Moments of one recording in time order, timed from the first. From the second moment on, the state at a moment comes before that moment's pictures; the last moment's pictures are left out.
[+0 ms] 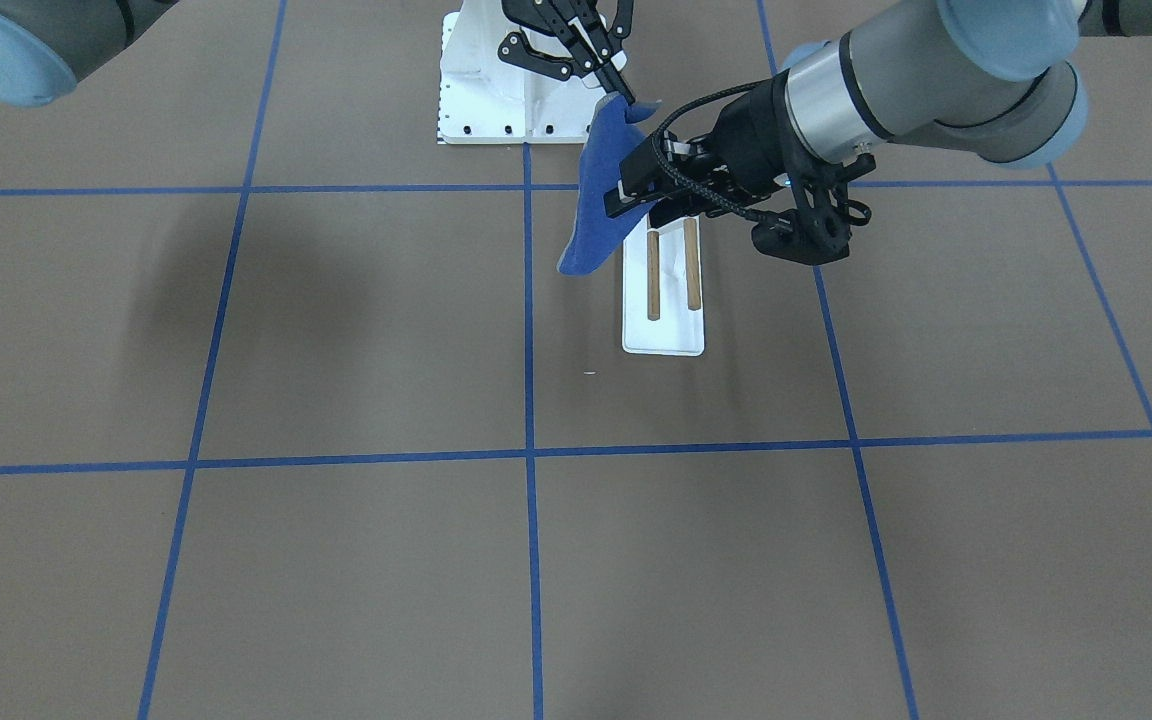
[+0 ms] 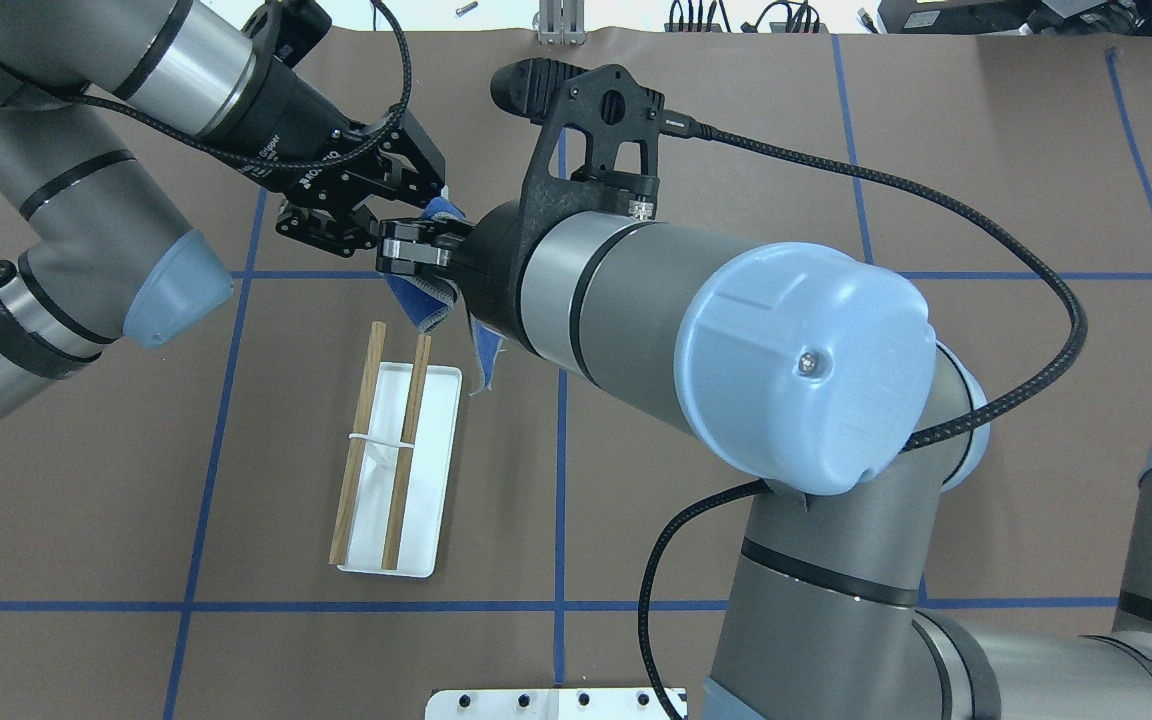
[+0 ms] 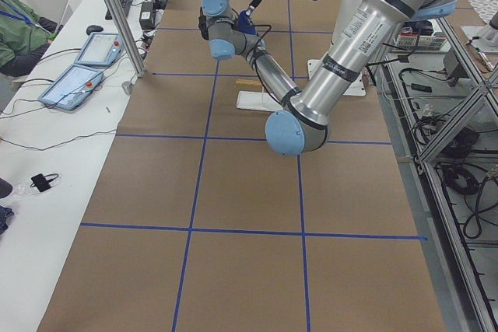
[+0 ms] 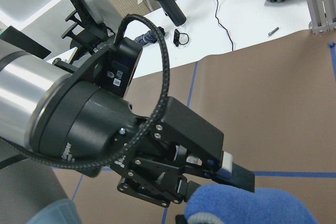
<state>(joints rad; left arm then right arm) -0.91 -2.20 -1.70 -2.20 -2.58 -1.62 0.40 -0.78 2.05 -1.33 1.39 1.29</state>
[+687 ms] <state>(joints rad) -0.91 -2.20 -1.71 -2.21 -2.58 -1.63 0.40 -0.78 2.05 -1.33 1.39 1.29</state>
